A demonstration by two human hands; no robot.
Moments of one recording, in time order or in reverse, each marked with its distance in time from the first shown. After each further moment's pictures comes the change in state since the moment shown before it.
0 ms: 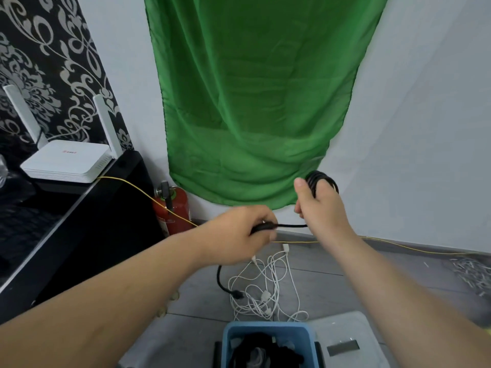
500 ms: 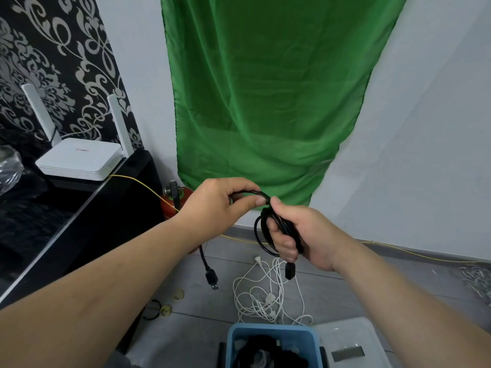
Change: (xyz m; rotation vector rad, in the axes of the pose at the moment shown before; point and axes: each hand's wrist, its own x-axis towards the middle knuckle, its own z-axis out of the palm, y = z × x) left_hand 0.001 -0.038 -0.033 -0.088 0.428 0.084; right_hand -0.034 -0.034 0.008 0.515 -0.861 0.345
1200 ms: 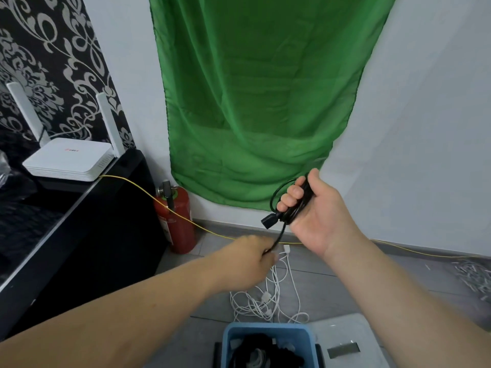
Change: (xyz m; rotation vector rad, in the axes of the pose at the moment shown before) left_hand -0.036 0.029 0.067 0.193 -0.544 -0.261; right_hand 0.012 -0.016 -0.011 0.856 0.340 -0.286
